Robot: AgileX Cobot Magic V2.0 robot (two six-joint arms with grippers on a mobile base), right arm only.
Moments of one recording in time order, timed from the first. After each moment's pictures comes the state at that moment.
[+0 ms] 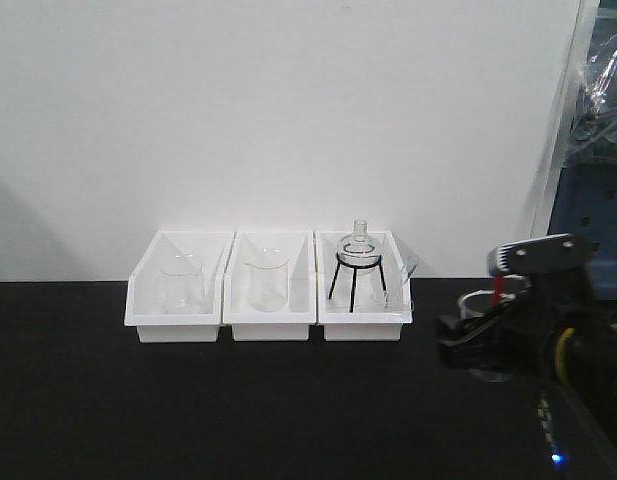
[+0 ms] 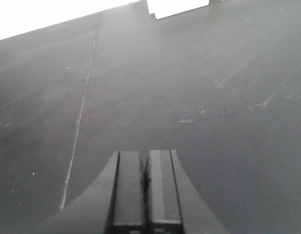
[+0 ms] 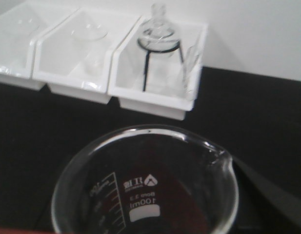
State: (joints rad) arm 0.20 1.55 -1.01 -1.75 -0.17 1.66
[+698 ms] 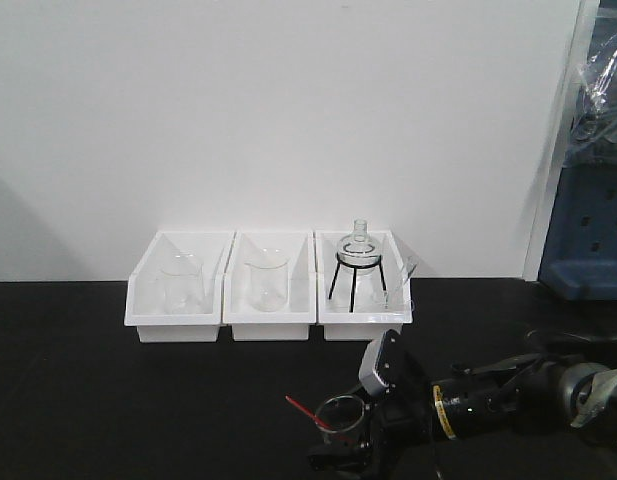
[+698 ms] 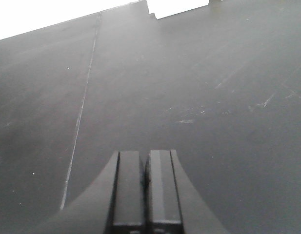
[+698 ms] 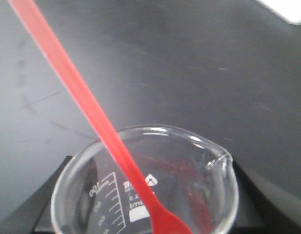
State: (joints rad) arm 0.19 2.13 -1.32 -1.73 -0.97 1.12
